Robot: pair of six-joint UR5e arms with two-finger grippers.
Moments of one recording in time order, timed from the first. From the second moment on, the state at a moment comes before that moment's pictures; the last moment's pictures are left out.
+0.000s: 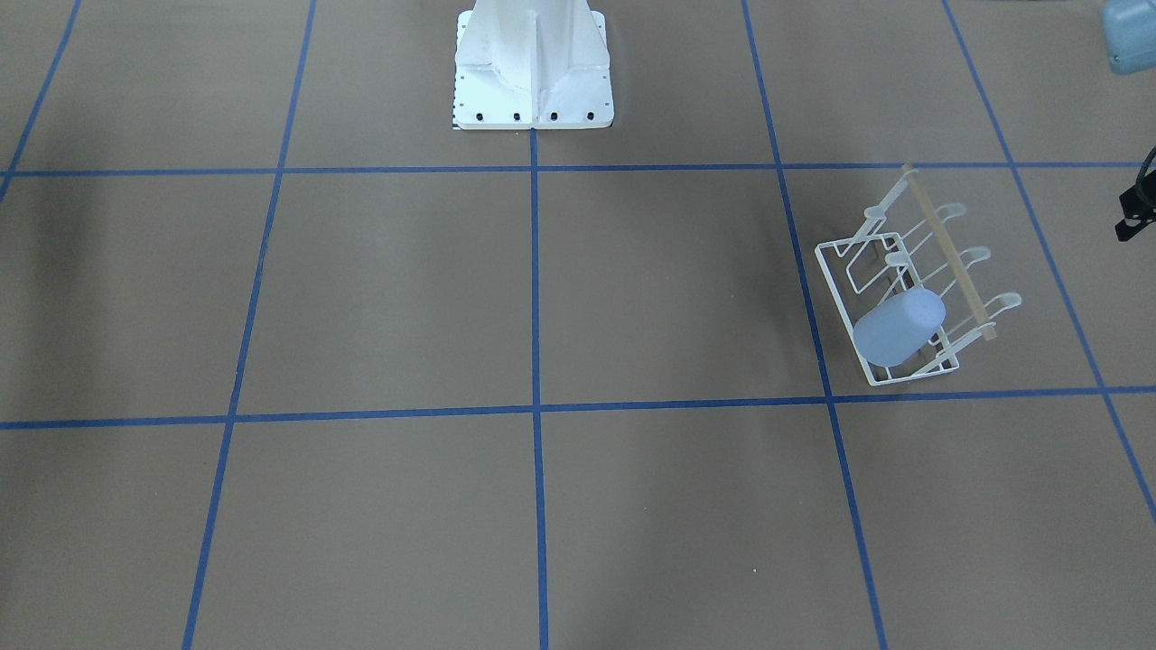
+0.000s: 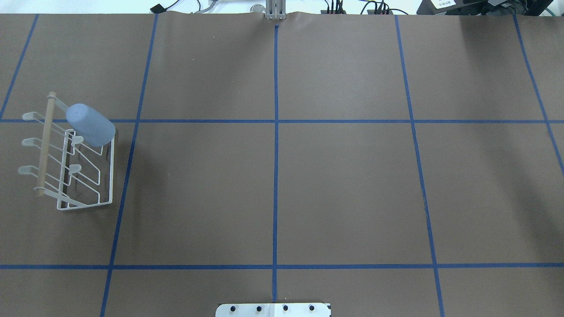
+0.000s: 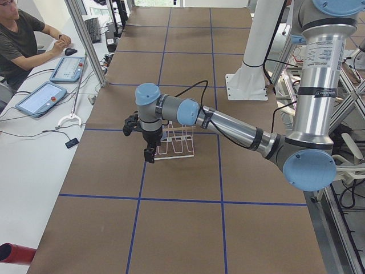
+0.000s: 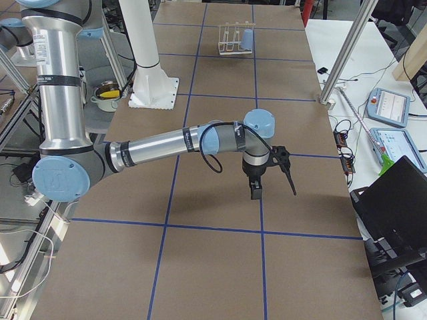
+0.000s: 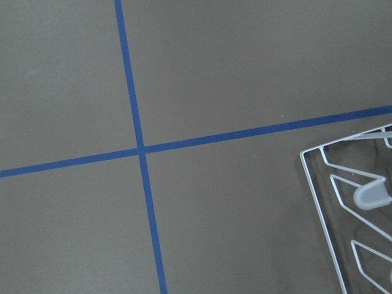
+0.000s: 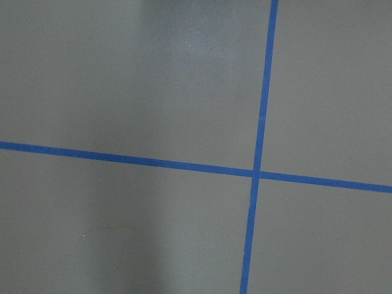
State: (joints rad) left arm -1.39 -1.63 -1.88 -1.40 -2.24 -0.10; right arm 1.48 -1.53 1.80 -1.67 2.28 0.04
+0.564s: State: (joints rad) left arm -1.39 -1.64 -1.89 -1.40 -2.29 -0.10; right arm 1.47 -1.53 1.79 -1.67 2.28 0.04
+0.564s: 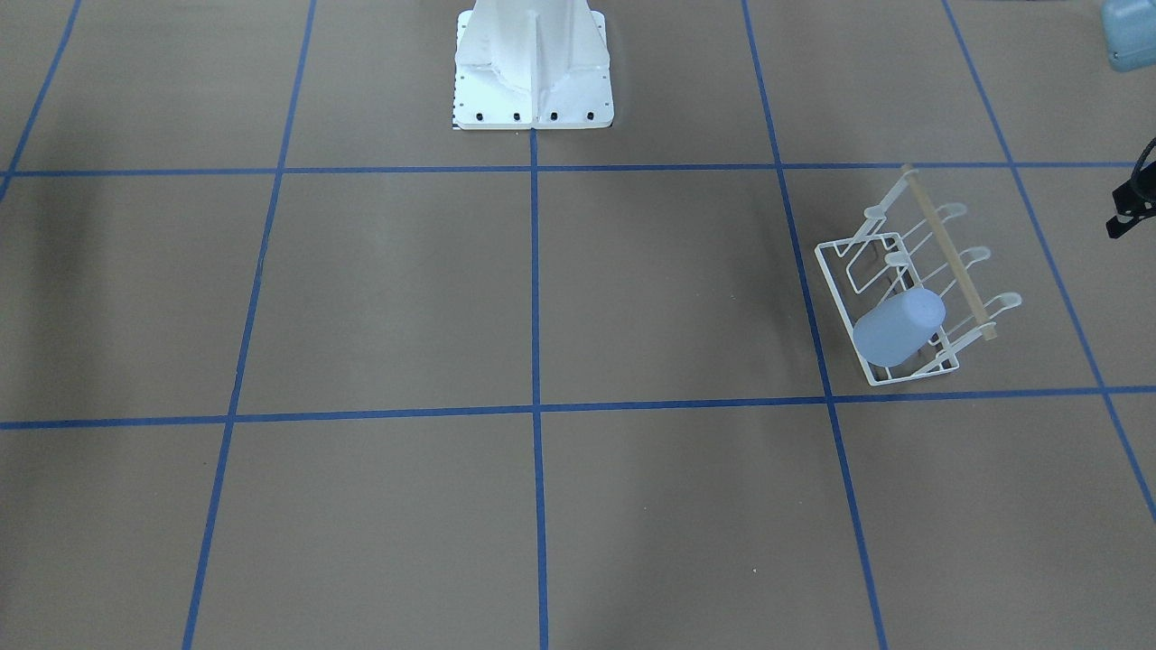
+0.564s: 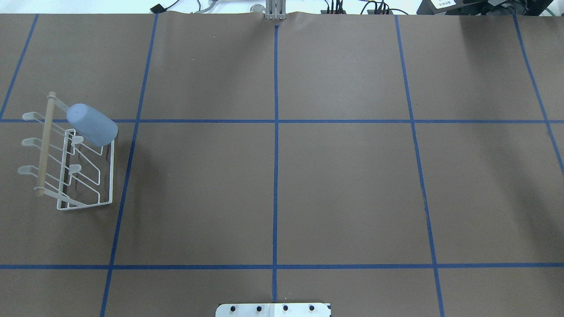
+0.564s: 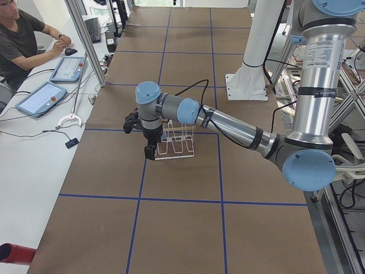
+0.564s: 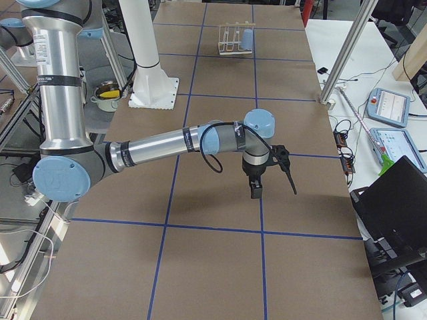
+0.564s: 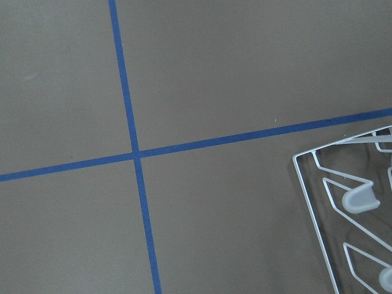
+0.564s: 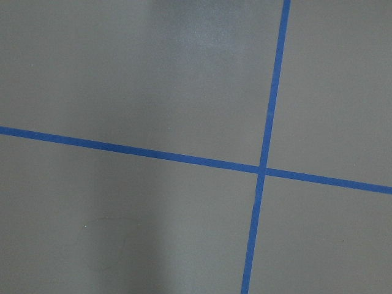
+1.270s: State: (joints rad) left arm -1.39 -1.63 -1.88 -1.41 -2.32 -0.10; right arm 1.47 -1.55 1.80 -1.66 2.34 0.04
